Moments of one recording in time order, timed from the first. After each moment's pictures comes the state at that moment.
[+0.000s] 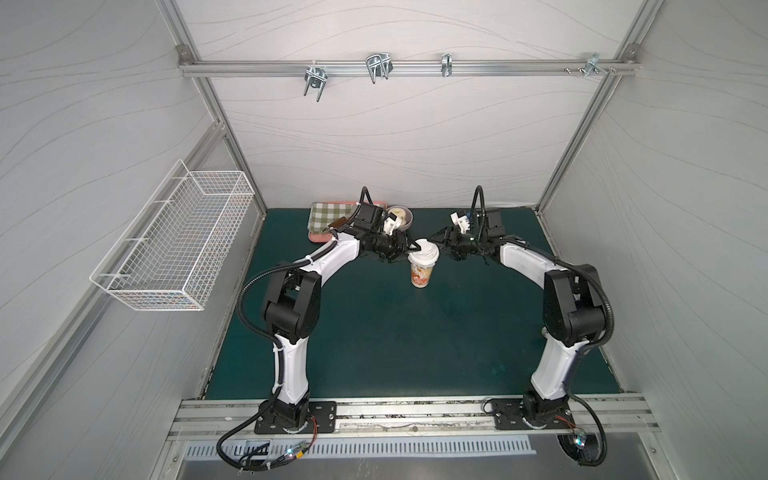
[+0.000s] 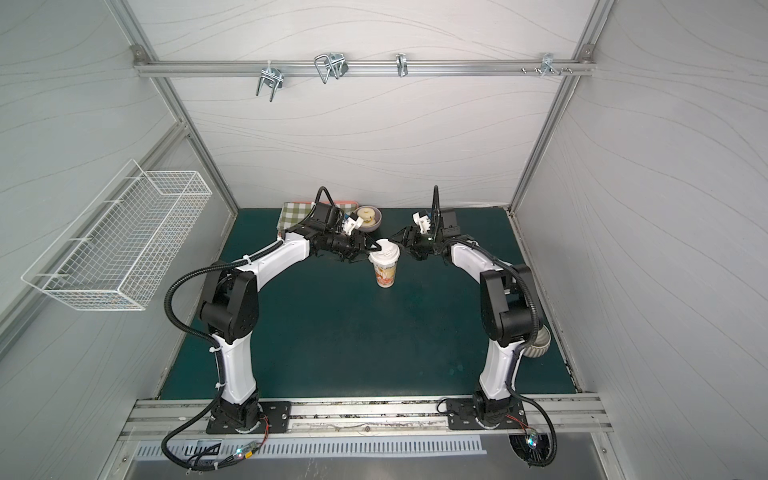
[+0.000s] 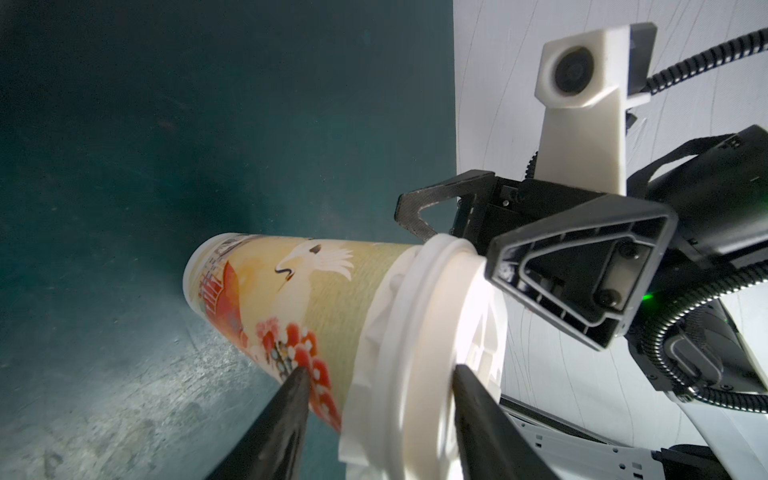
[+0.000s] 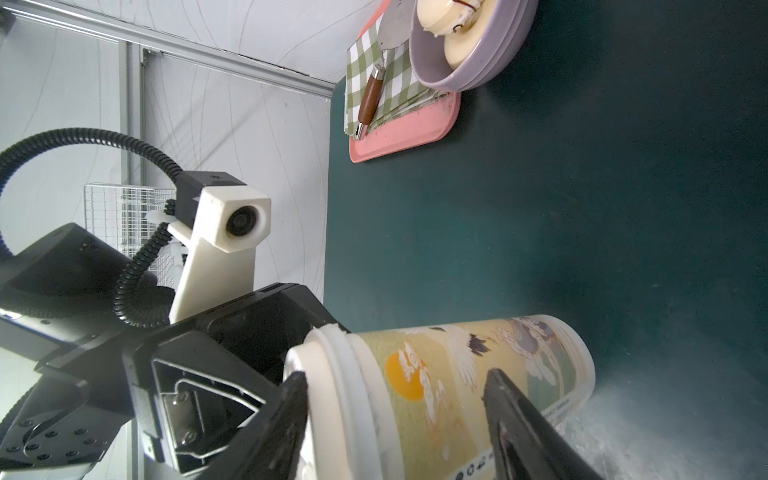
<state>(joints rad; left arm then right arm) -0.40 1.99 1.58 -0.44 0.80 -0.67 0.29 1.86 1.33 -0.17 -0.83 0.70</state>
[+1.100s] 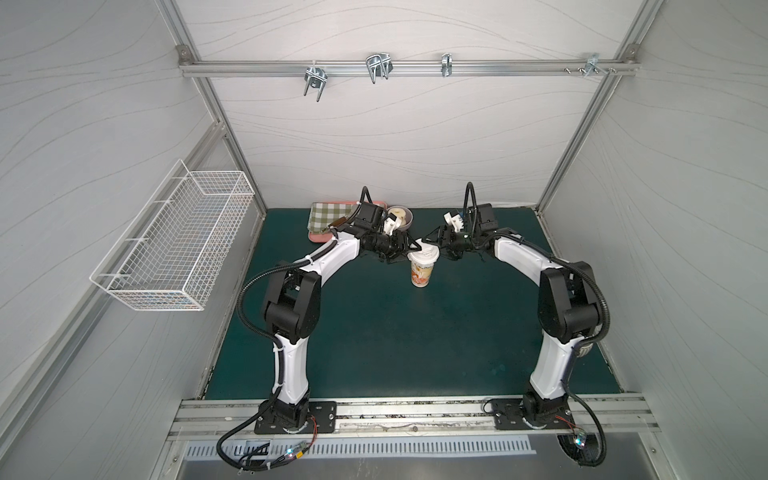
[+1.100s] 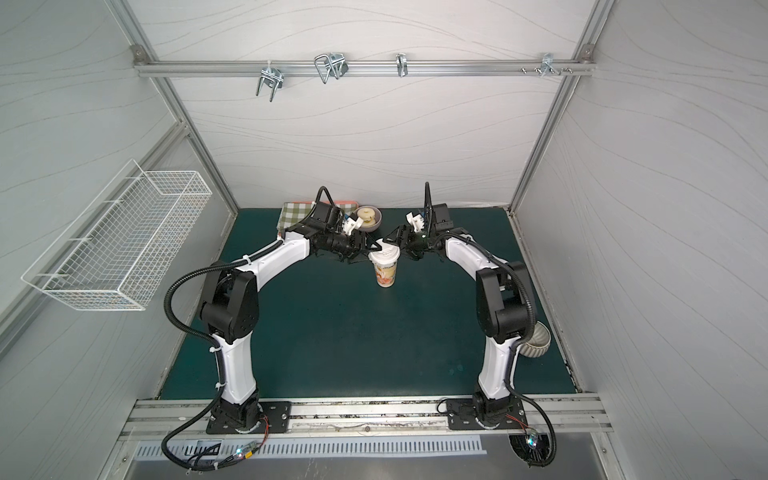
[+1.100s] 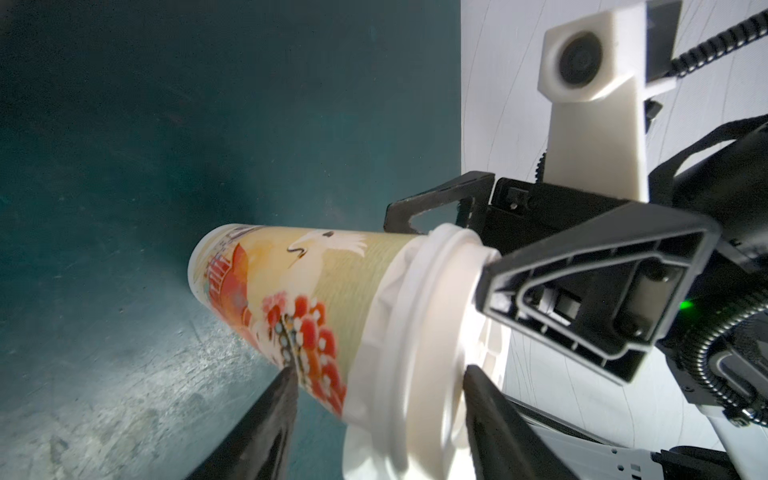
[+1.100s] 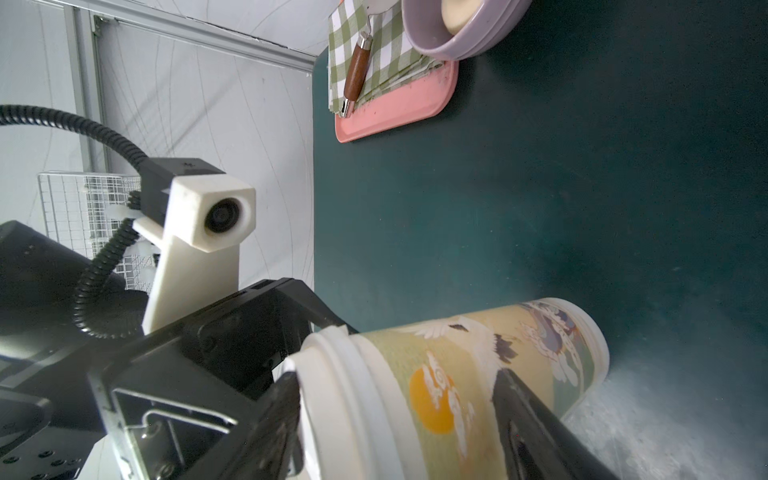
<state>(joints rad) -0.40 1.99 1.60 -0.49 0.79 -0.67 0.31 1.90 1.43 -0.31 -0.82 0.67</state>
